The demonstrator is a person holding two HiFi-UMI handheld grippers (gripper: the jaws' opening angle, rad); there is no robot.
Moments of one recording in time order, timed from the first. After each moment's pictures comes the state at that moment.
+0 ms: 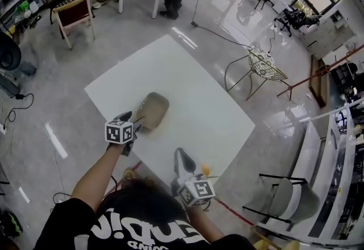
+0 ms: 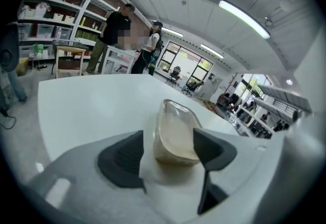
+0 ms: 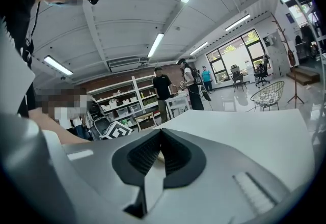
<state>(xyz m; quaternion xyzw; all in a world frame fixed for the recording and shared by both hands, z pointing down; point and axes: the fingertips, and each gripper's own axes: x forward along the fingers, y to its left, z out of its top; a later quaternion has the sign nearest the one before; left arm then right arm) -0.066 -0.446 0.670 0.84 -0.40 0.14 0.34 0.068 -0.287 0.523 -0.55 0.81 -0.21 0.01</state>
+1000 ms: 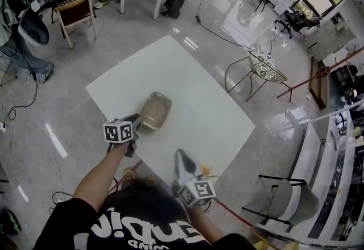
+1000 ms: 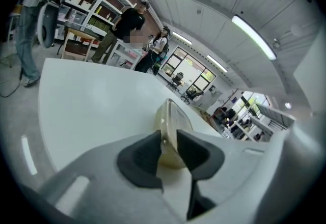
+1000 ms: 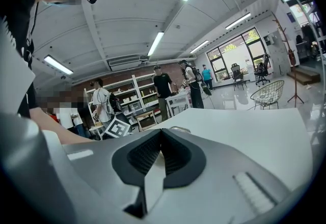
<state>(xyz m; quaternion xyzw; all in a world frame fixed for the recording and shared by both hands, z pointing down) -0.059 -0.436 0.661 0.82 -0.40 0.07 0.41 0.071 -0.277 0.523 -0.55 0.81 -0.22 0.00</state>
